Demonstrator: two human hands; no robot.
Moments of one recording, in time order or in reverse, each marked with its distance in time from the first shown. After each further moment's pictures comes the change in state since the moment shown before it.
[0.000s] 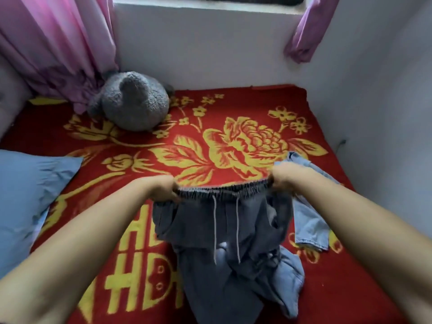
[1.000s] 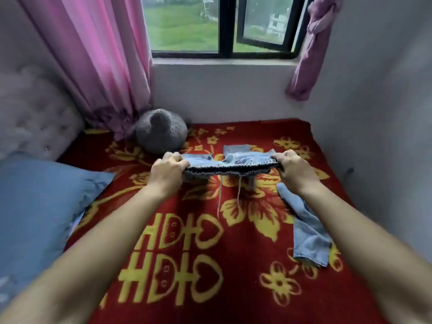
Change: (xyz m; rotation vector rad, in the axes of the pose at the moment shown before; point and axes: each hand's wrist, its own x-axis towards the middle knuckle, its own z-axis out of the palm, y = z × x) left_hand -0.141 0.084 -0.008 0.182 1.042 -0.053; right_hand -0.094 0.068 0.021 0.434 0.957 -0.156
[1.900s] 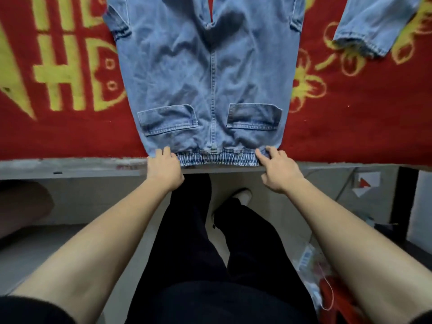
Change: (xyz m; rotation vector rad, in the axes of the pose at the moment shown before) left_hand -0.396 0.137 0.411 0.132 -1.157 -0.149; right_hand -0.414 0.090 0.407 -0.161 -1.210 0.006
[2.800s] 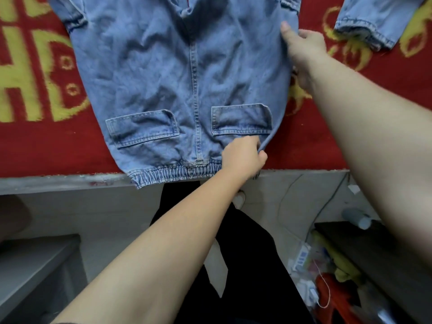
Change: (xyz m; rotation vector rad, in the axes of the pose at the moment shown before) left_hand 0.041 0.192 -0.072 -0.734 0.150 0.252; right_hand 0.122 0.072 -0.178 1.451 0.627 0.287
